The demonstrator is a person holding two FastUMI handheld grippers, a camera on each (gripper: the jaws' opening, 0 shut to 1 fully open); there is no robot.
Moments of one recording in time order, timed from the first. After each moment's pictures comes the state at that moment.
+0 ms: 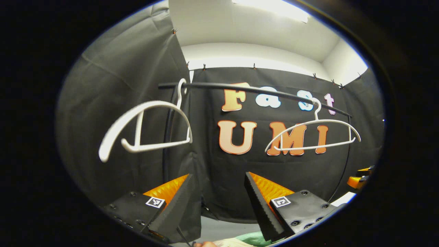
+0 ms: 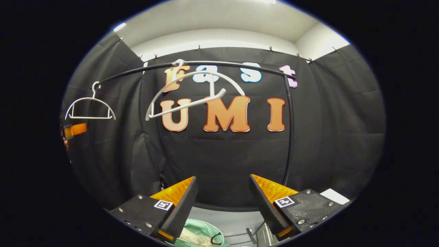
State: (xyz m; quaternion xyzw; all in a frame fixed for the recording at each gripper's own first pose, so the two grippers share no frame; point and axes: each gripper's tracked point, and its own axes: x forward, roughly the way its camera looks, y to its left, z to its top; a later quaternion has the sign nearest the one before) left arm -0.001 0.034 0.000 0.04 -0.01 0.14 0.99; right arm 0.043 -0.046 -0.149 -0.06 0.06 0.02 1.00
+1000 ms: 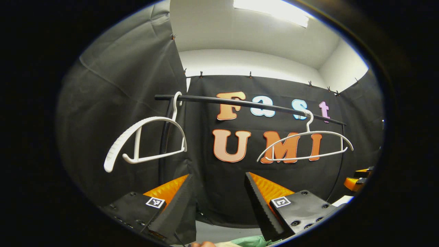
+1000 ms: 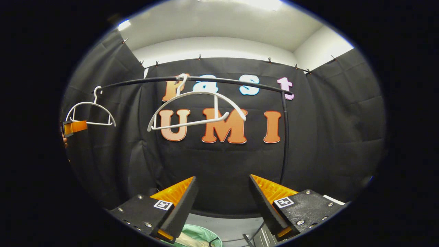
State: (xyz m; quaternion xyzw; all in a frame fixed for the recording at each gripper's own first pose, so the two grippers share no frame) left arm -0.005 0.020 0.006 0.03 -0.03 0.13 0.99; right arm 0.034 -0.052 -0.122 -0.05 0.02 -0.01 1.00
